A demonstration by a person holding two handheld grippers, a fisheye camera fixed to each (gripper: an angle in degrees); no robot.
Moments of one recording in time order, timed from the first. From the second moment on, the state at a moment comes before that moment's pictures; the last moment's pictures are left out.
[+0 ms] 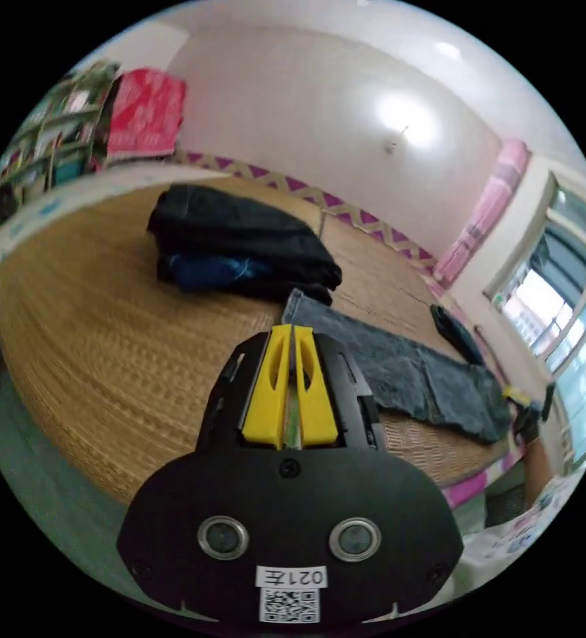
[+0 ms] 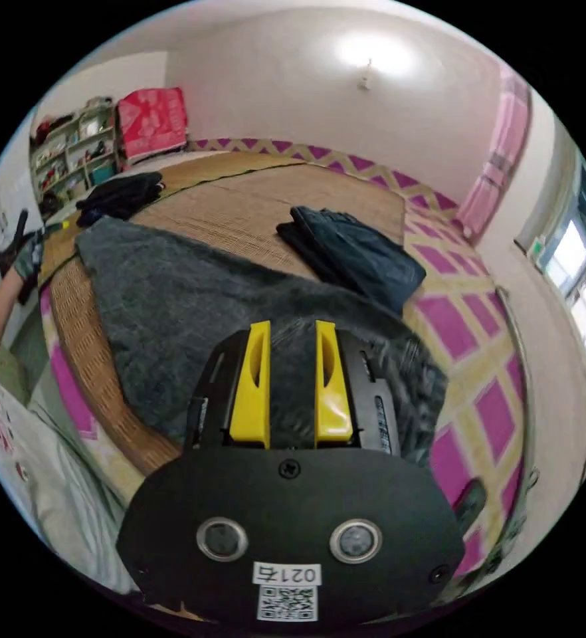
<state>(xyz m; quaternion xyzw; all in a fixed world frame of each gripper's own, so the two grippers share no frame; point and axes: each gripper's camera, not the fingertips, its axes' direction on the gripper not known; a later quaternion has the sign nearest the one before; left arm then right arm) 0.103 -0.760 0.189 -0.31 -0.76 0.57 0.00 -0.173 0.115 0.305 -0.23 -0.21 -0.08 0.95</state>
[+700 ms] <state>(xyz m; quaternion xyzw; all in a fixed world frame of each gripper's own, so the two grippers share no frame) -0.073 -0.858 0.167 -0.60 -0.71 0.32 -0.18 -0.099 0.068 0.452 -0.33 -0.30 -0.27 0.85</state>
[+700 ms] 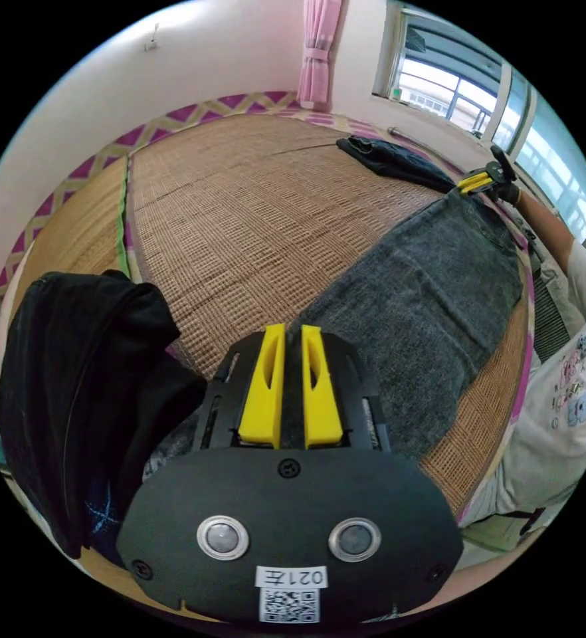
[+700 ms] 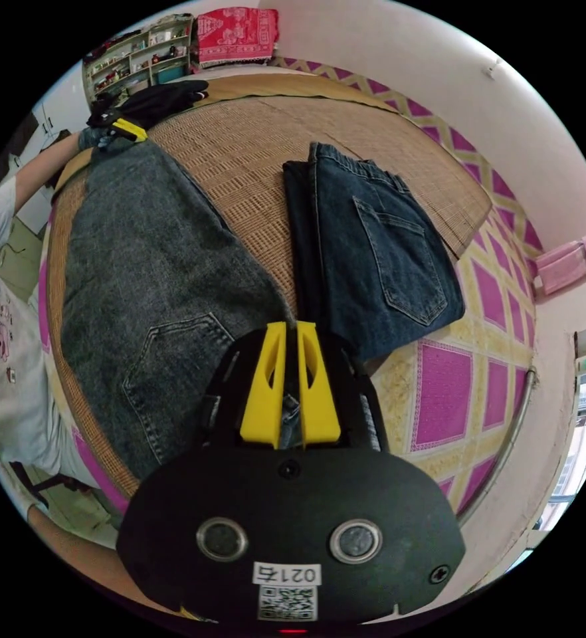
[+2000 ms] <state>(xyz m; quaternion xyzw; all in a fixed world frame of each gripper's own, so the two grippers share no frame) 0.181 -0.617 0.140 -0.39 -0.76 0.52 -0.07 0.005 0.161 0.161 -0.24 -0.37 -0.05 0.90</state>
